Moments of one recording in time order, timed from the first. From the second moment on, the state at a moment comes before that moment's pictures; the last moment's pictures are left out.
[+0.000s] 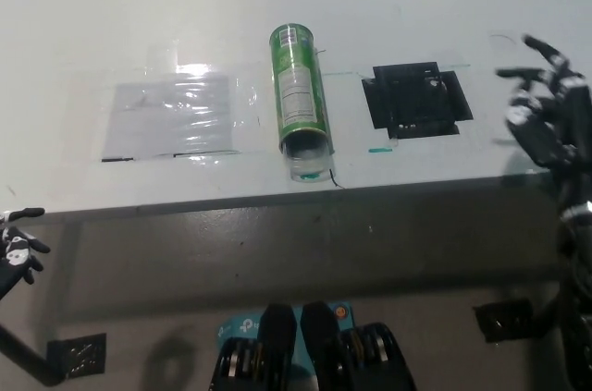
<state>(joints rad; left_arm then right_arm) -0.08 0.43 0.23 -0.03 -0.19 0.19 -0.16 -0.47 -0.16 -0.03 -0.03 -0.05 0.18 -0.05</state>
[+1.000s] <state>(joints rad) -0.08 0.43 0.23 -0.03 -0.19 0.21 -0.17 -0.67 -0.18 0.33 0.28 -0.25 -0.04 0.08</state>
